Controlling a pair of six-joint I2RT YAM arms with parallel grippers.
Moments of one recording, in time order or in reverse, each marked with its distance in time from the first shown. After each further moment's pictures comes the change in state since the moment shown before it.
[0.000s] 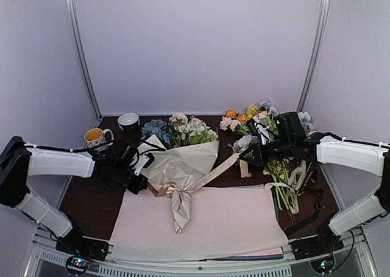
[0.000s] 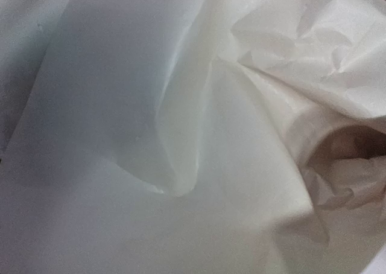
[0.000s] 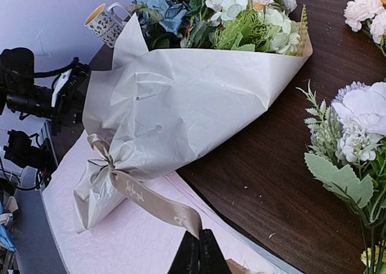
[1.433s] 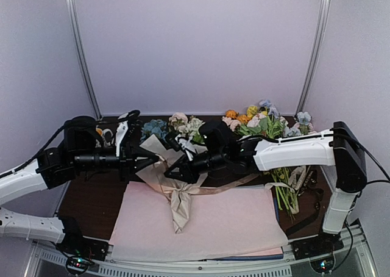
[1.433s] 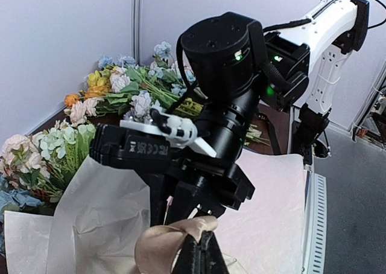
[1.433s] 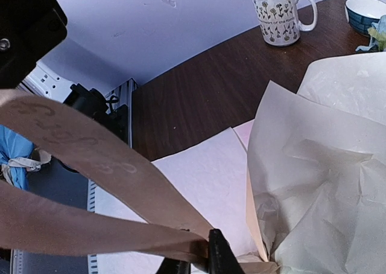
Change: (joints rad) left arm -0.212 -0.571 0.073 0.123 0.299 0.033; right arm 0.500 0.486 0.424 0.259 0.003 -0.009
